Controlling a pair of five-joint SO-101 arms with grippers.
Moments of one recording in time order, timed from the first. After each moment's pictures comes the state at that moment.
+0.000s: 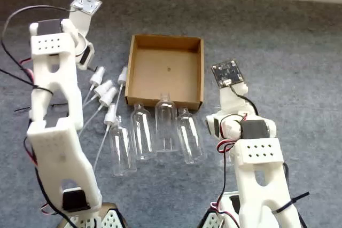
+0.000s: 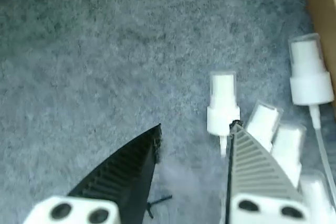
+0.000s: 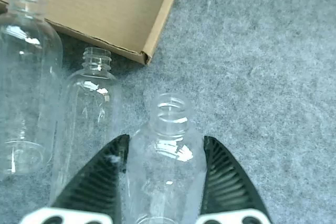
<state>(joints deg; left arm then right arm) -15.8 36.6 -39.9 83.7 -26.3 -8.4 -44.4 51.7 59.2 15.8</state>
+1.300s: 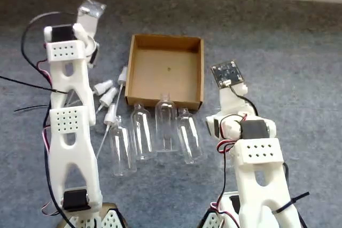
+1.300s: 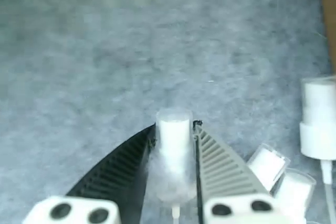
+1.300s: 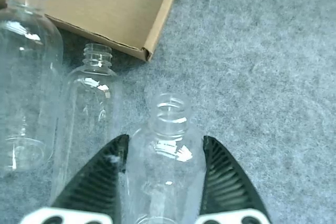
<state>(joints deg) -14.3 70.9 -90.8 100.1 -20.8 -8.4 -44.4 51.7 60.0 15.8</state>
